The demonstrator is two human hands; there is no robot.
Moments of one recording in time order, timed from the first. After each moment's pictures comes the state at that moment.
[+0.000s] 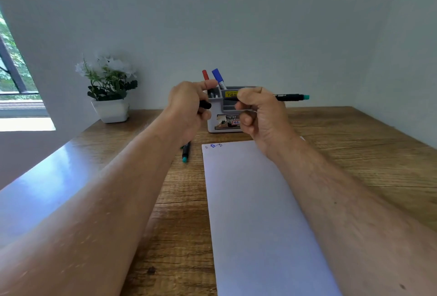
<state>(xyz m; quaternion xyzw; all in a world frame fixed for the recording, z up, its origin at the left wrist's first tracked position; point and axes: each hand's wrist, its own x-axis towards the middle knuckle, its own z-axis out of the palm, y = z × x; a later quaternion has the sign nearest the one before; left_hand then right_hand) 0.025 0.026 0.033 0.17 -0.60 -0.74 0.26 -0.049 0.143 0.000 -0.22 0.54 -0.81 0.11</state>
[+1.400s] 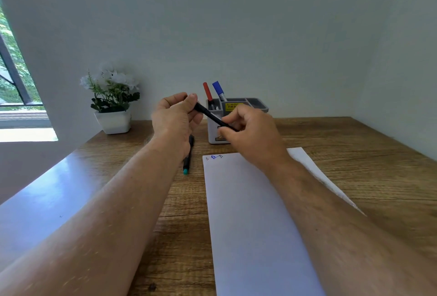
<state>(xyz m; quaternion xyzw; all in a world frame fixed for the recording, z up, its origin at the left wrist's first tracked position) 0.011 -0.002 0.014 0.18 -0.44 -0.79 0.39 -0.048 0.138 -0.016 -0.40 0.75 -0.50 -0.16</state>
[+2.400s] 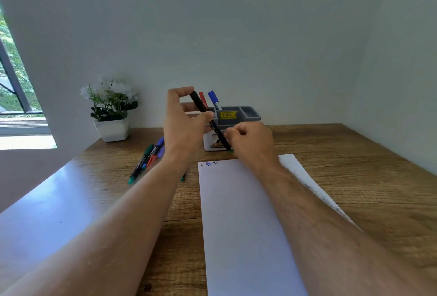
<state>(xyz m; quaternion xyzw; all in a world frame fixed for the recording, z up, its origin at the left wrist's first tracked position) 0.015 0.019 0.013 0.09 -0.67 -0.58 0.45 -0.061 0.135 -0.020 -0.27 0.80 -0.51 -0.14</state>
